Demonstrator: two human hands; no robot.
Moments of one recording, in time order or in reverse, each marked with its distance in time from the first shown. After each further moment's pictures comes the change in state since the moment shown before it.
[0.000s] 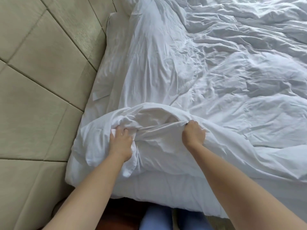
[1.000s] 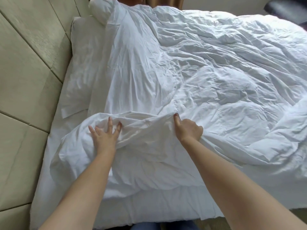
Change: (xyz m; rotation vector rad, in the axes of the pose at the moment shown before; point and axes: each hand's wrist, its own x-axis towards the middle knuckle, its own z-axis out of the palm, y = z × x) left_hand 0.092 -0.048 -0.012 -0.064 0.157 -0.052; right_hand 0.011 -0.058 -0.056 -0.044 0.139 0.263
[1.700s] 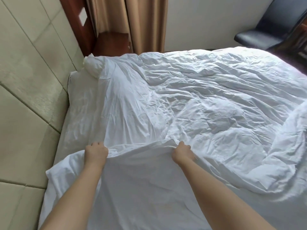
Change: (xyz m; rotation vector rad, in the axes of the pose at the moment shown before) left_hand 0.075 -0.048 -0.114 0.258 0.153 0.102; right_hand 0.050 -0.018 -0.042 0.218 -0.230 0.175
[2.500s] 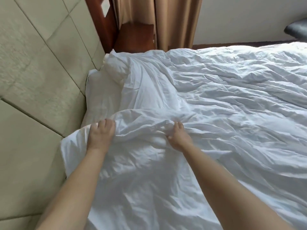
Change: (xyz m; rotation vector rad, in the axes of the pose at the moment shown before) left_hand 0.197 -0.097 0.006 -0.027 0.361 -0.132; right_hand 0.167 -0.205 0.012 -0.009 -0.027 -0.506
